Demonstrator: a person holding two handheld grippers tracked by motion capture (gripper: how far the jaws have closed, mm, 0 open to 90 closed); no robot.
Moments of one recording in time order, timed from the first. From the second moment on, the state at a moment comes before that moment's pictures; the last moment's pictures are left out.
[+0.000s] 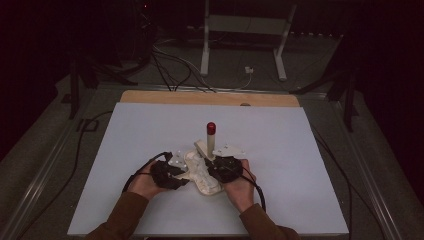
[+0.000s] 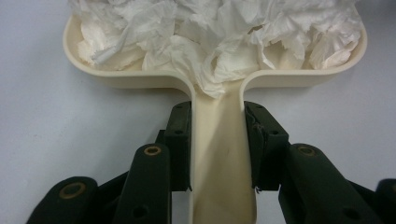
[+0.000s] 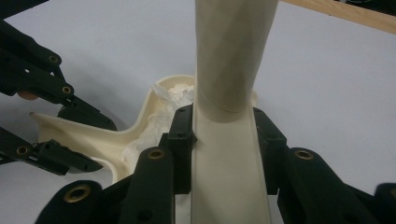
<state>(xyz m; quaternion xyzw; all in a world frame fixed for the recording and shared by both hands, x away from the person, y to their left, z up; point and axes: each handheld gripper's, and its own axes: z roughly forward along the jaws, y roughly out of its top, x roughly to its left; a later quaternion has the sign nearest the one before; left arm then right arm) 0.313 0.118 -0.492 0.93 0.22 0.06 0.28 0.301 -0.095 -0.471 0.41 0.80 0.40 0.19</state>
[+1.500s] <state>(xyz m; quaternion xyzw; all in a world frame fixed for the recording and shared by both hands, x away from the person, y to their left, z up) 0.310 0.109 -0.504 0.94 0.24 0.06 0.24 0.302 -0.091 -0.471 0.40 0.81 0.39 0.18</state>
